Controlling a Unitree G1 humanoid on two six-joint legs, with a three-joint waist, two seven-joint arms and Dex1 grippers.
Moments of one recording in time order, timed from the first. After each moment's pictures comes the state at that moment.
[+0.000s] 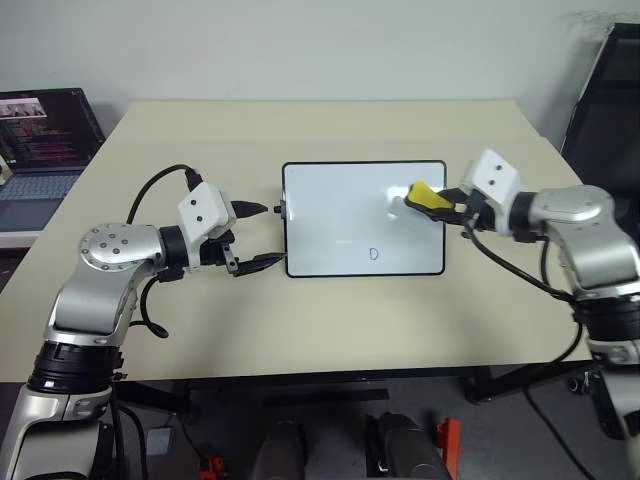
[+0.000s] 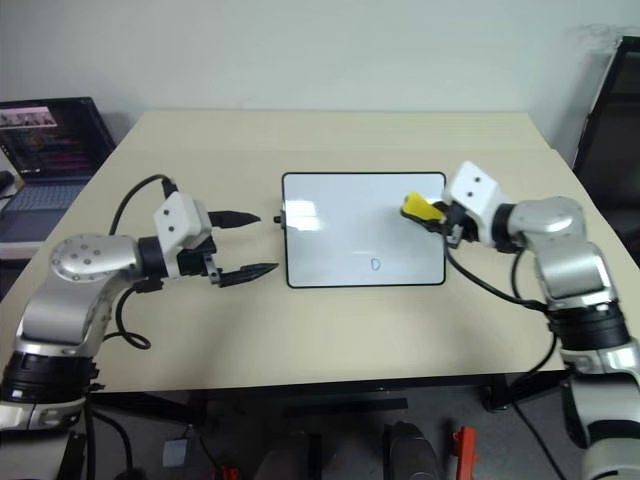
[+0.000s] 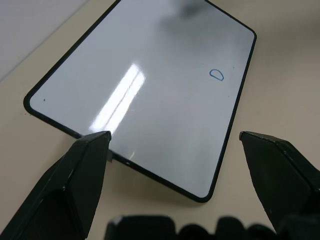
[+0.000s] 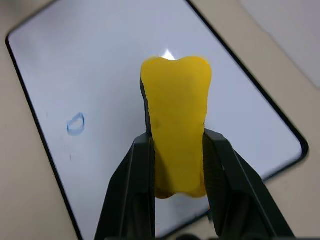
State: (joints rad) left arm -0.47 0.81 0.03 -0.07 -0.29 0.28 -1.05; right arm -0.78 -0.63 0.15 0.07 0.05 0.43 0.94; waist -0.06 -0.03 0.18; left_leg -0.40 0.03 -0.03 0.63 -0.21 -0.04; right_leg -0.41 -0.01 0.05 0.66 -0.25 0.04
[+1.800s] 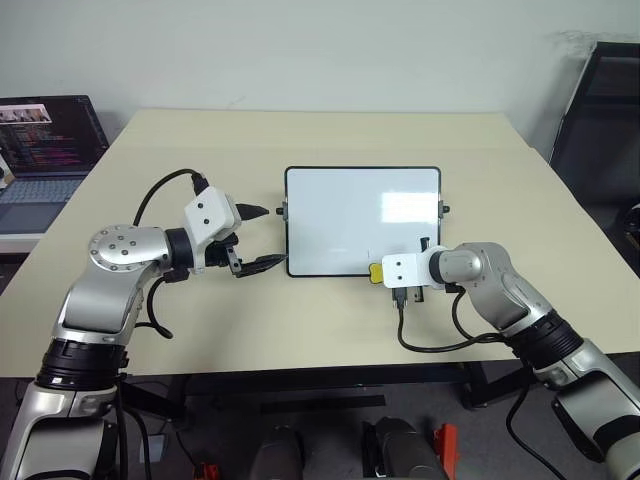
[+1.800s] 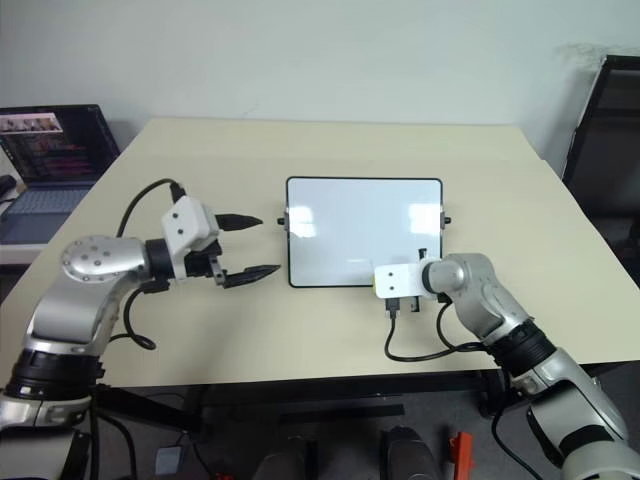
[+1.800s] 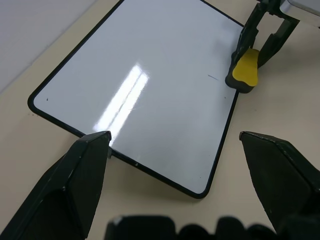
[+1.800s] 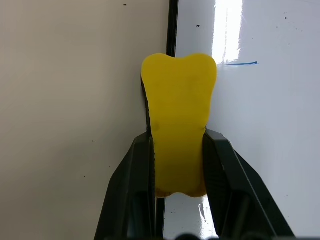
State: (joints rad) left arm -0.48 0.80 0.00 -0.03 -0.26 0.25 -1.04; right arm -0.70 -0.57 0.52 0.14 -0.49 0.23 0.97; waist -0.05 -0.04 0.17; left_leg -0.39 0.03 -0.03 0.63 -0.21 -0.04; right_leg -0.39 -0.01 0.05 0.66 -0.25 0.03
